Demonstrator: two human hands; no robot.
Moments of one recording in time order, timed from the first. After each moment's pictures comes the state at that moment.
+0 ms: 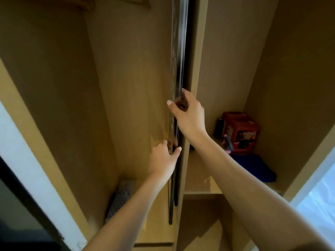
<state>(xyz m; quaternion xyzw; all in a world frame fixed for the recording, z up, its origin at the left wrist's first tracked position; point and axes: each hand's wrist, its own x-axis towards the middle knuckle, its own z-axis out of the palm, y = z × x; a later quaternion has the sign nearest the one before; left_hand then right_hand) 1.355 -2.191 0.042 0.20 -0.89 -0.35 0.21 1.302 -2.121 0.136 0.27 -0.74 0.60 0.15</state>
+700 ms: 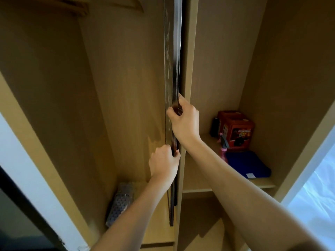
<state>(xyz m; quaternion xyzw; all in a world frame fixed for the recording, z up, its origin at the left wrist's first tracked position) 1.363 -2.176 0.042 0.20 -0.92 -0.23 0.23 1.313 -2.124 0.128 0.25 -0.74 0.58 0.20</state>
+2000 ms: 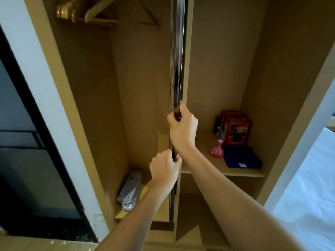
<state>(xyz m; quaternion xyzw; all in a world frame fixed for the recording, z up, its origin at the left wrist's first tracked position) 1.505 -2.088 0.048 0.26 -0.91 -0.22 0.25 1.442 -2.059 0.117 0.27 -0.72 0.61 0.19</state>
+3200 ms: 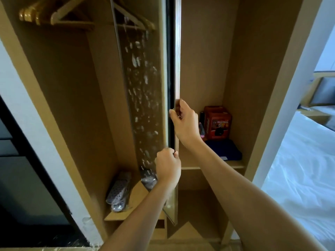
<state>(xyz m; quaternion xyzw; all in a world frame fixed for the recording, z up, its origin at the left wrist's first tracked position) 1.462 -2.003 0.033 0.27 -0.87 -0.30 0.29 1.403 -1.962 0.118 0.31 -0.71 0.61 0.16</state>
